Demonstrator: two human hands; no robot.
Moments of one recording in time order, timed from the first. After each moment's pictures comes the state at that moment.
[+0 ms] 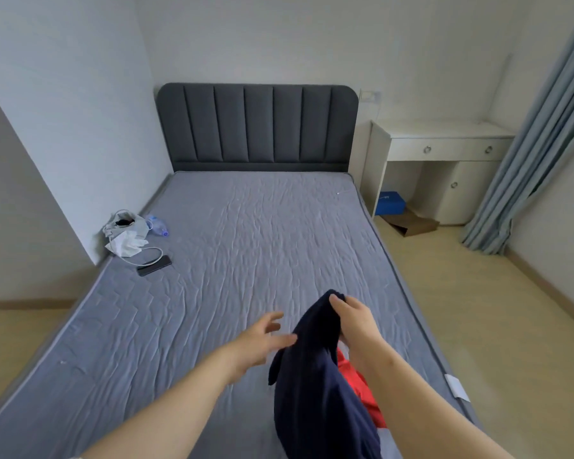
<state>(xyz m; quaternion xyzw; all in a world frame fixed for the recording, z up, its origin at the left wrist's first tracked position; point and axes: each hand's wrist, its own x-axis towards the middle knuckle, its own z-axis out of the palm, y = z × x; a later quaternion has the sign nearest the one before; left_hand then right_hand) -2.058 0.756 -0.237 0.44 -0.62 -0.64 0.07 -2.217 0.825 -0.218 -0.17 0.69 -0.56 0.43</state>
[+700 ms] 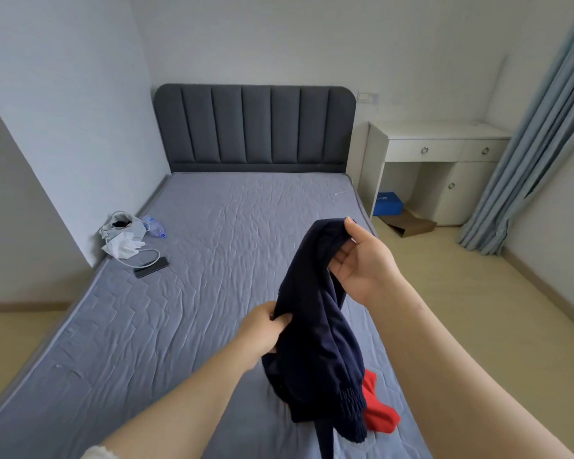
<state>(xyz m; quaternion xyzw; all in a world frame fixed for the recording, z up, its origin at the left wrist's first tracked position) -2.084 0.752 -0.228 0.47 -0.65 -0.56 0.19 -2.223 0.810 -0.107 -0.10 0.42 -0.72 0.54</state>
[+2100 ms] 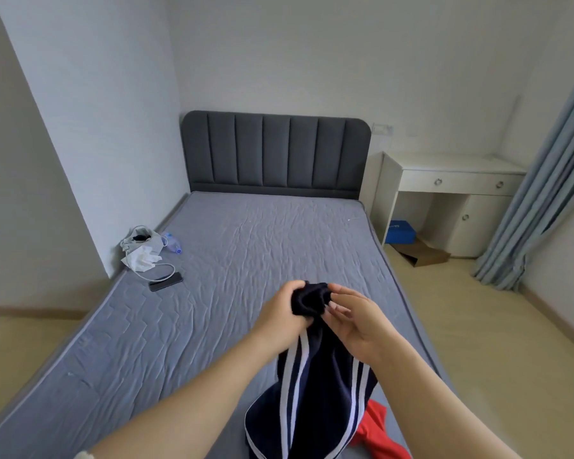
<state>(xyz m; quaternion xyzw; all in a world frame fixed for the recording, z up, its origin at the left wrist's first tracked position) -2.080 0.759 -0.166 0.40 -0.75 -0.43 0.30 -2.208 0.817 -0.157 -0.13 0.49 -0.66 0.56</state>
